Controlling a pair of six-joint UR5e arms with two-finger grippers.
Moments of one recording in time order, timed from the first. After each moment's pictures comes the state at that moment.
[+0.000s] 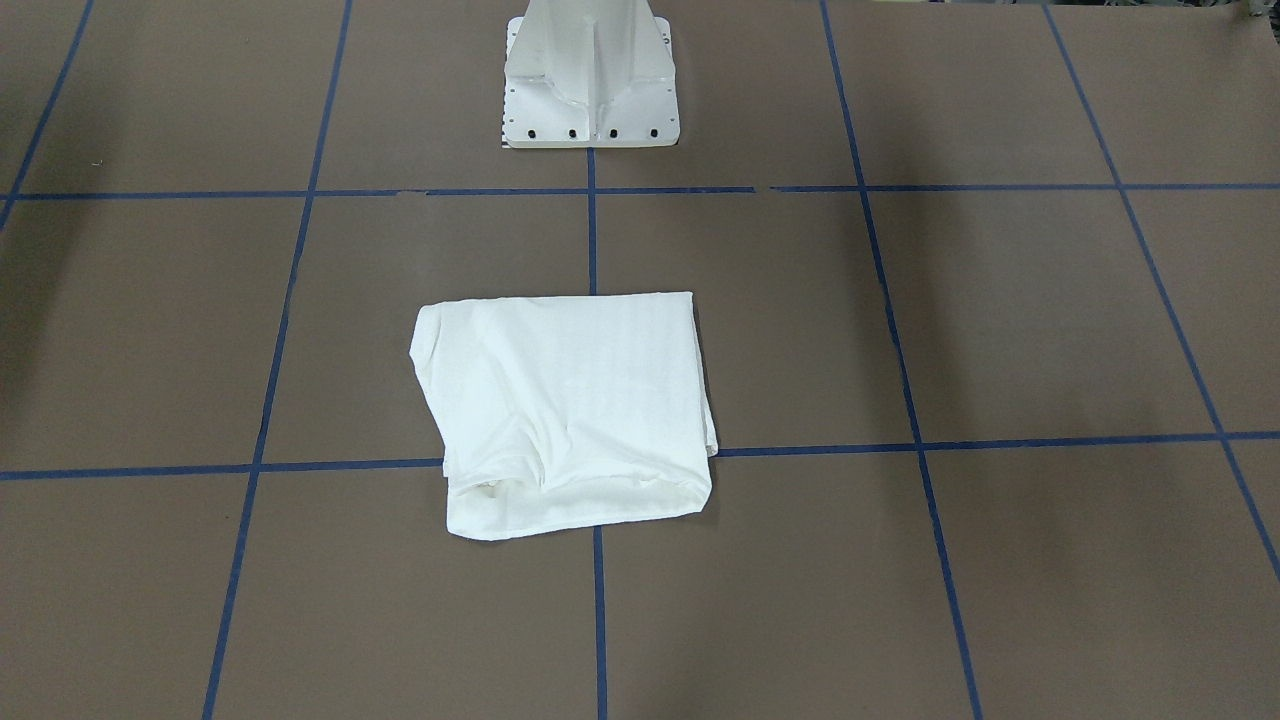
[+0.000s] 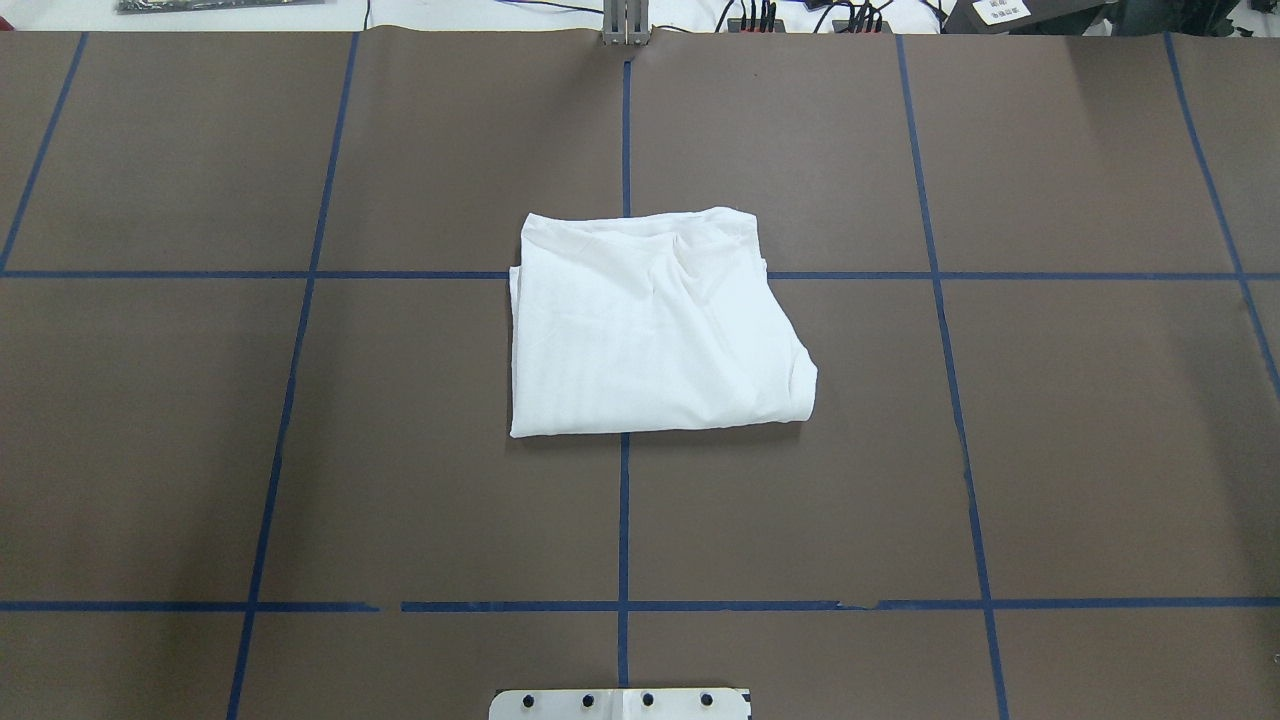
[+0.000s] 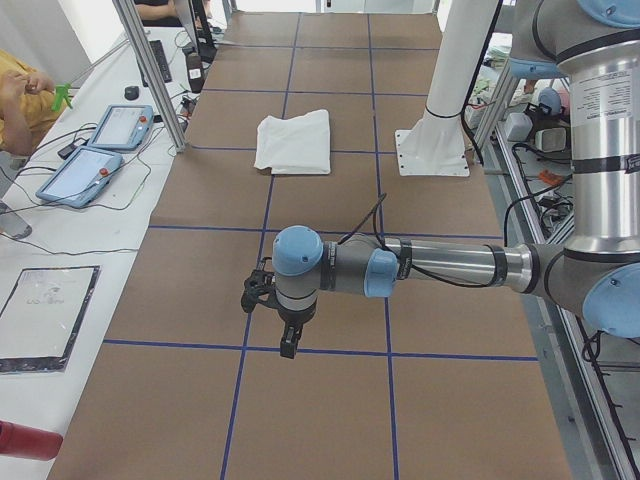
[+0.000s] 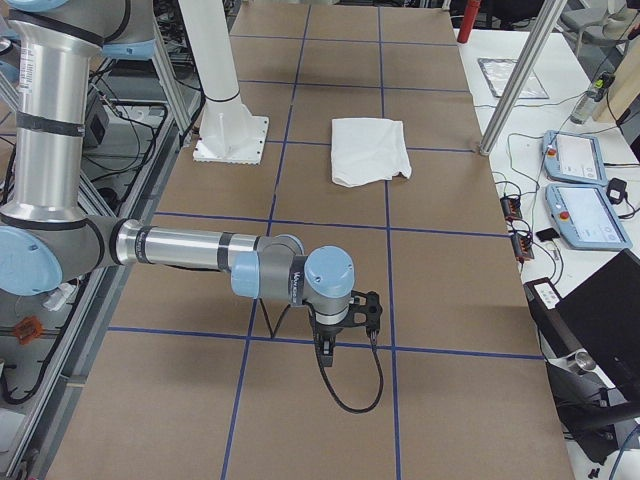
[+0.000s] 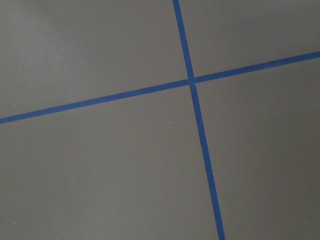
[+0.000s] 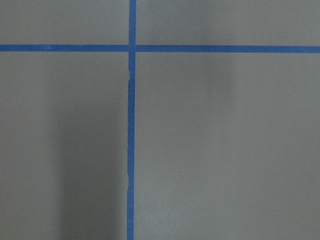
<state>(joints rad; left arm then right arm) -1.58 -1.41 -1.78 -1.61 -2.32 0.12 1.63 -1.75 1.71 -1.57 2.33 -0.05</state>
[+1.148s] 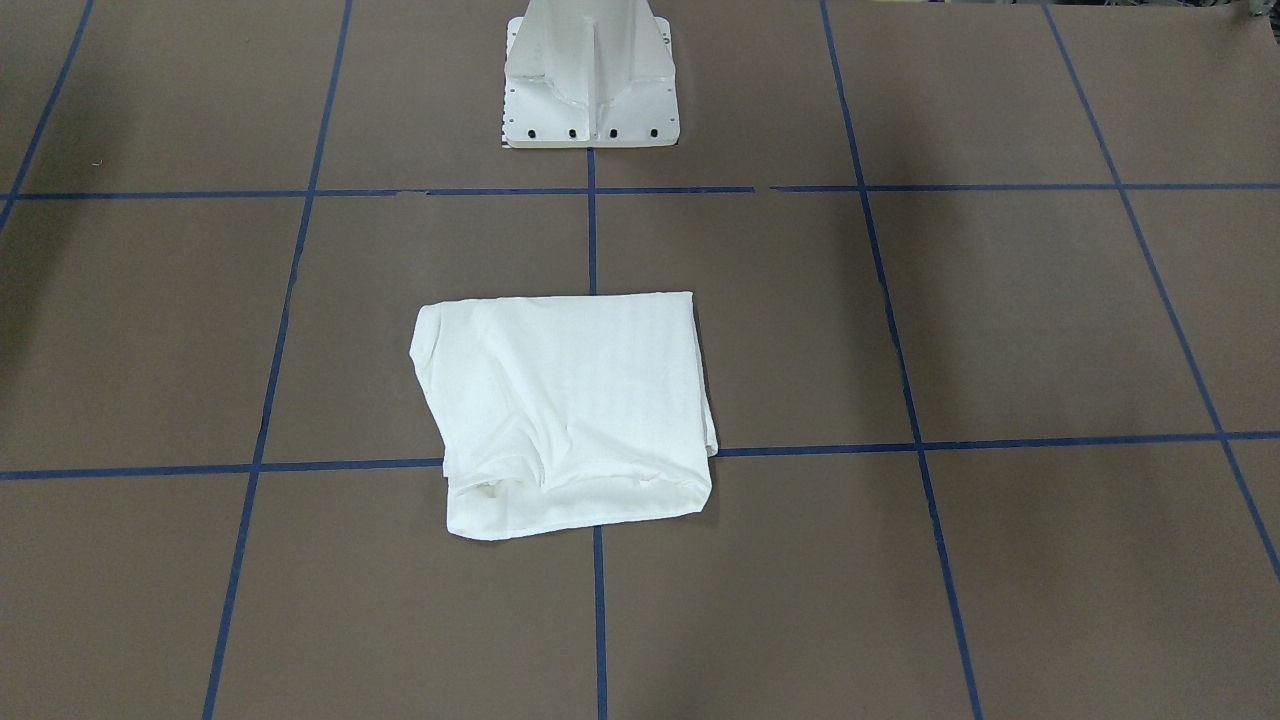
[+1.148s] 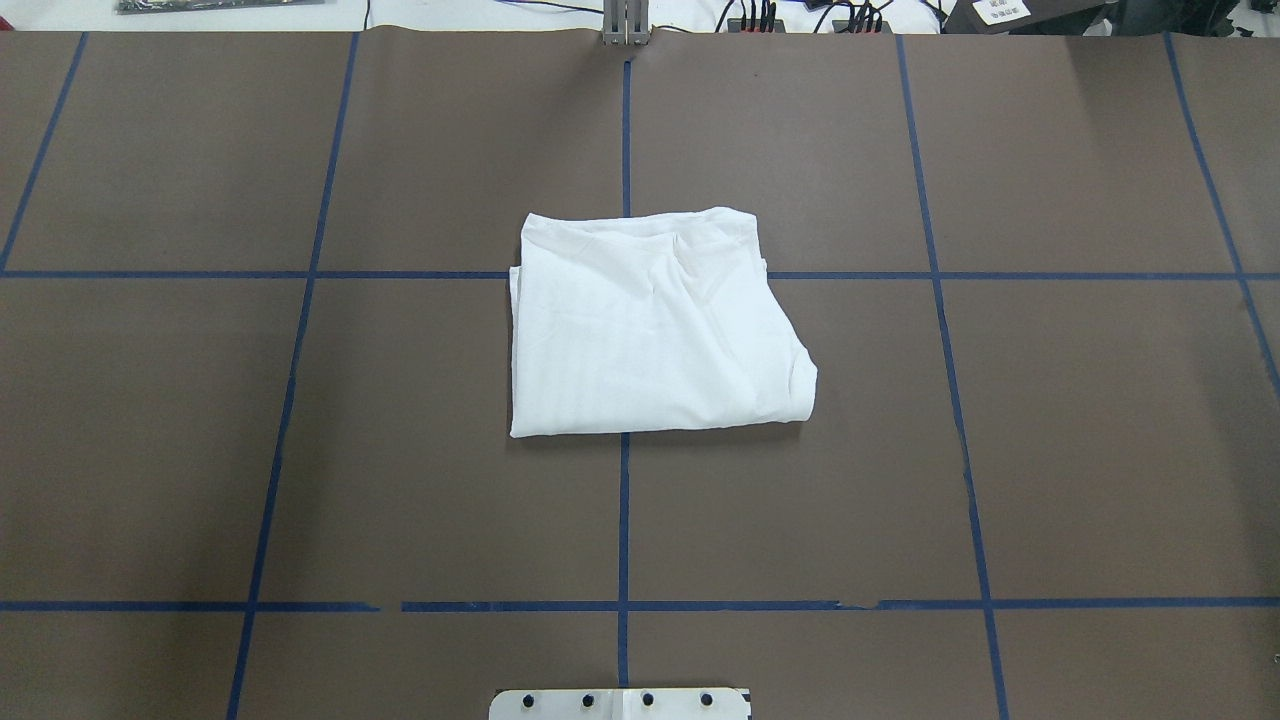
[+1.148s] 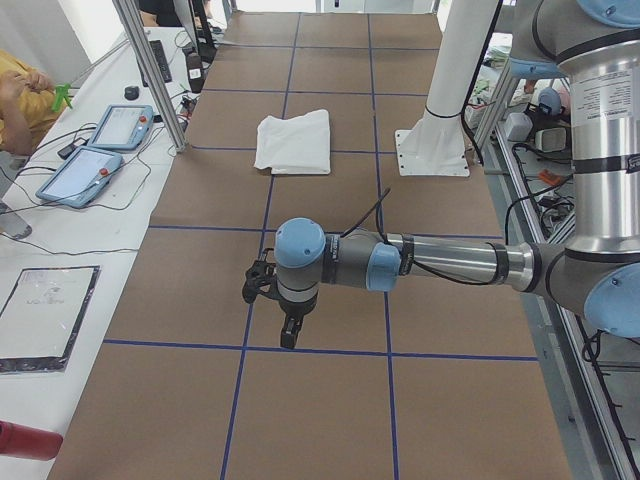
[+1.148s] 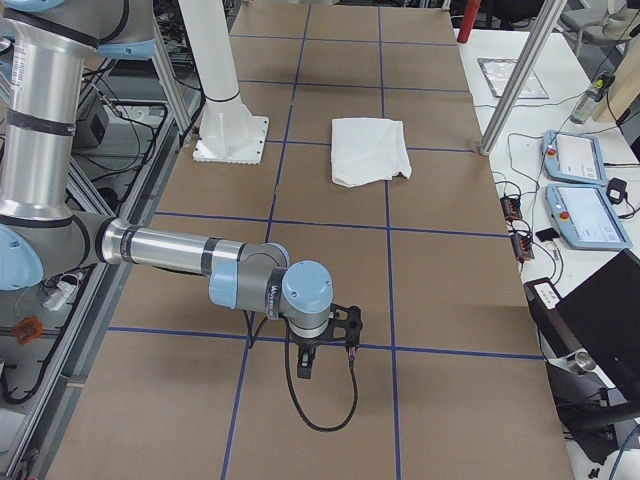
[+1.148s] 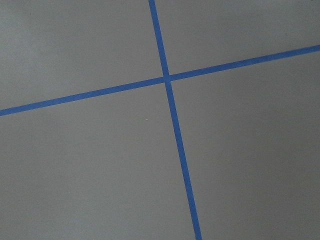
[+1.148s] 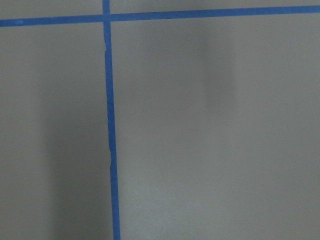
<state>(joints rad) -1.57 -1.41 -1.80 -1.61 -2.33 0.12 1.65 -1.81 1.72 -1.56 2.33 -0.05</state>
